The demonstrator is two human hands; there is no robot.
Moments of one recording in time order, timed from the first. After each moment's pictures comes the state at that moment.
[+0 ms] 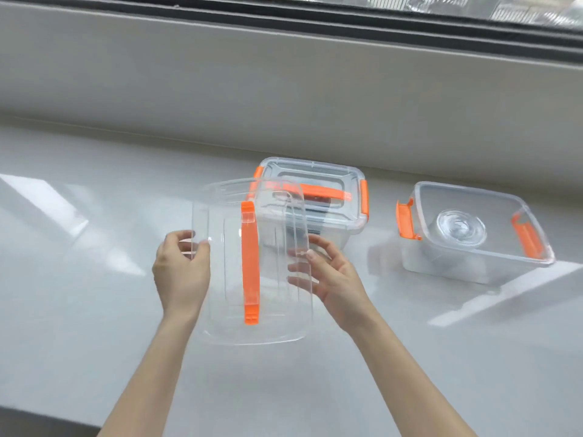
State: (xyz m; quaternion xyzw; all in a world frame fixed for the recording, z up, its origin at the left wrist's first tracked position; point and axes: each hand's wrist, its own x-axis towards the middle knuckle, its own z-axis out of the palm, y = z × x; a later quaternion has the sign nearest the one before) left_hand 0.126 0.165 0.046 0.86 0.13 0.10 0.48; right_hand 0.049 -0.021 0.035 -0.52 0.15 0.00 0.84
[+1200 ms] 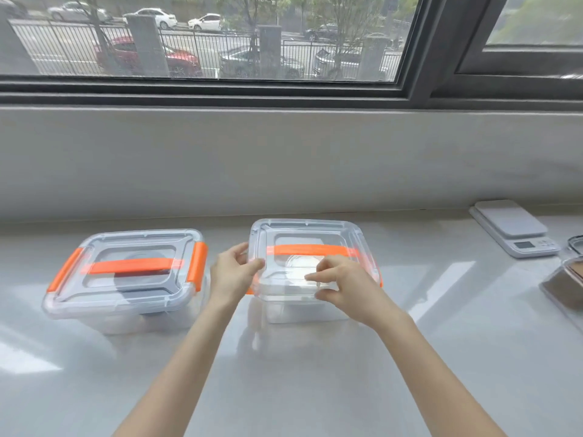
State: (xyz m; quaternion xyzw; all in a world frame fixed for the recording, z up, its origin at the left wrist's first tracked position) left_hand 0.101 -0.166 0.069 0.79 -0.07 -0.19 0.59; right_hand -0.024 -0.319 0.082 -0.95 0.11 -0.02 0.28
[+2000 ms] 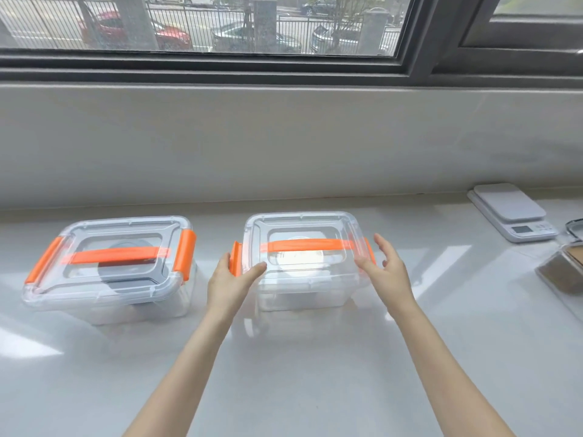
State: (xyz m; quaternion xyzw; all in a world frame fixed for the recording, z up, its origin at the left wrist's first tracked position) left_hand 0.087 -0.168 0.024 0.83 -0.02 -0.20 0.52; right_hand -0.044 -0.374 0.033 -0.72 0.39 -0.20 0.54
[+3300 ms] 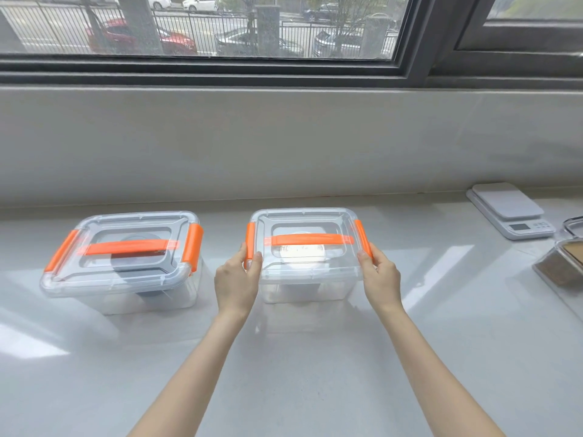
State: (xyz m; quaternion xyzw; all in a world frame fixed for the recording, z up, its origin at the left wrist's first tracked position) left_hand 0.078 -0.172 0.011 0.89 -0.15 0.02 0.43; right_hand -0.048 -0.358 0.010 -0.76 0.37 -0.24 0.48
